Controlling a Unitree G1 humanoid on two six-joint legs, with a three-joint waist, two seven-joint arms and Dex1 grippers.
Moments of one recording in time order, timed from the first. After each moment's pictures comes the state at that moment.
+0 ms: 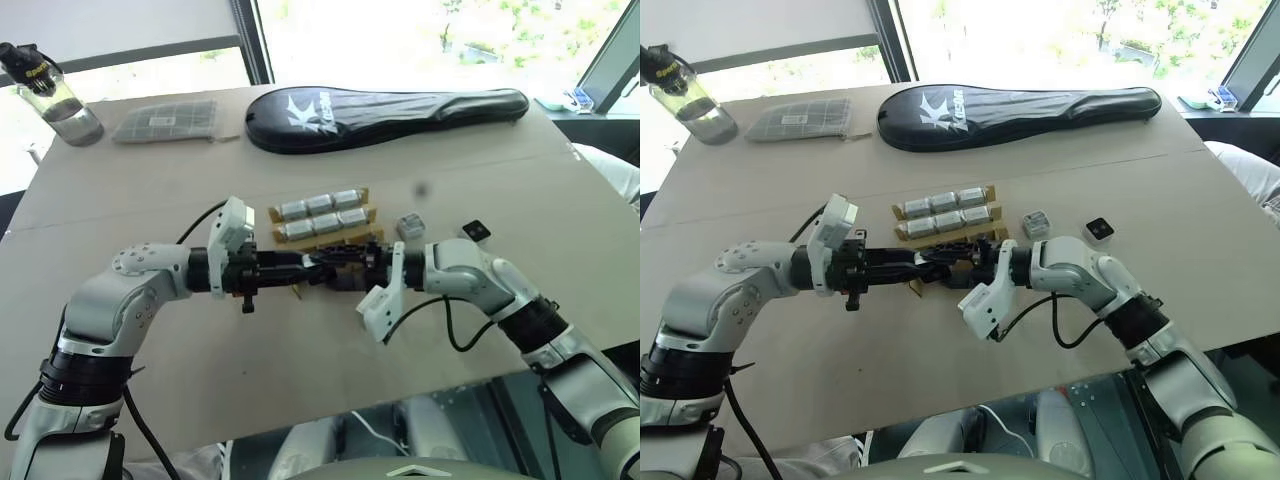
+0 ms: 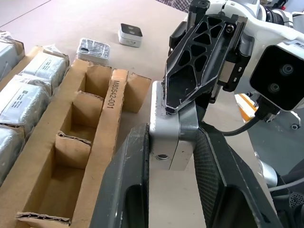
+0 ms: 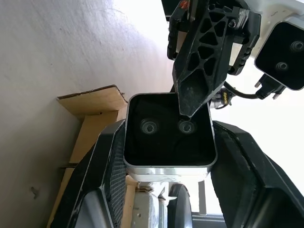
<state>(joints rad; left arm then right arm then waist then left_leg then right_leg) -0.32 0.82 0.05 -0.20 -0.69 0.67 -1.20 -0.66 -0.43 0.52 0.14 -0.52 -0.79 0.57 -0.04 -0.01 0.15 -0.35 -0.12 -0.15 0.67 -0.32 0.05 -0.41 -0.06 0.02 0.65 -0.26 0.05</state>
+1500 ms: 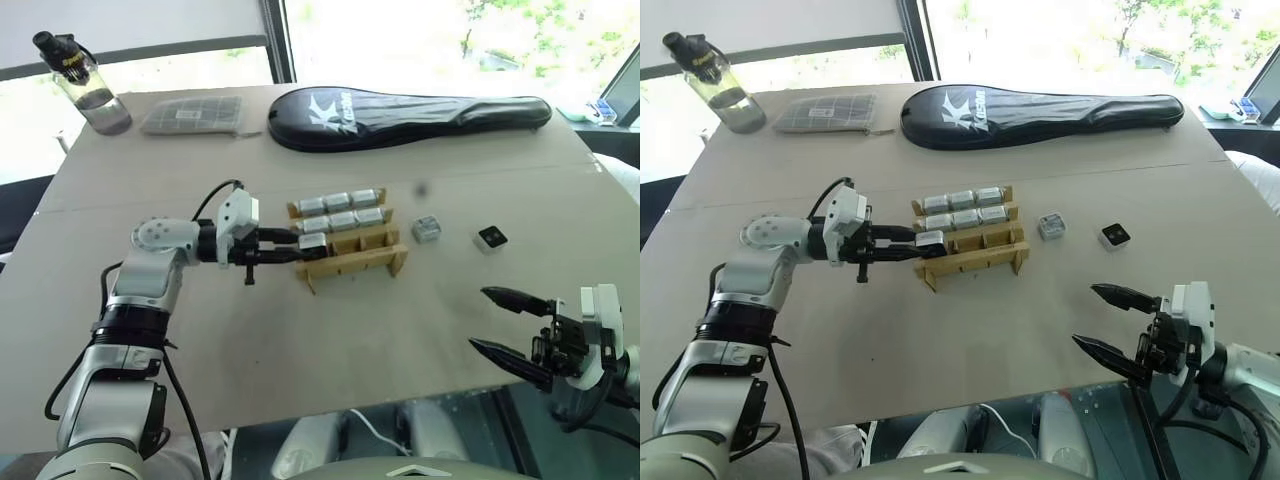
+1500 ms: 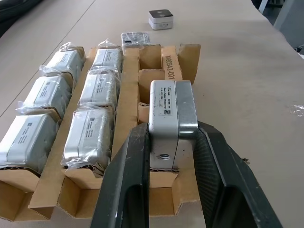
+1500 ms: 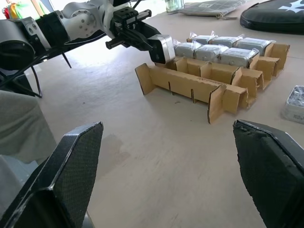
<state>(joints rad) -0.56 0.69 -0.04 0.34 -0.34 0.05 -1.44 0.34 -0.68 -0.28 -0.48 0.79 0.23 1.08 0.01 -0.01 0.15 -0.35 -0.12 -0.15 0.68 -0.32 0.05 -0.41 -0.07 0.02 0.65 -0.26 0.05</state>
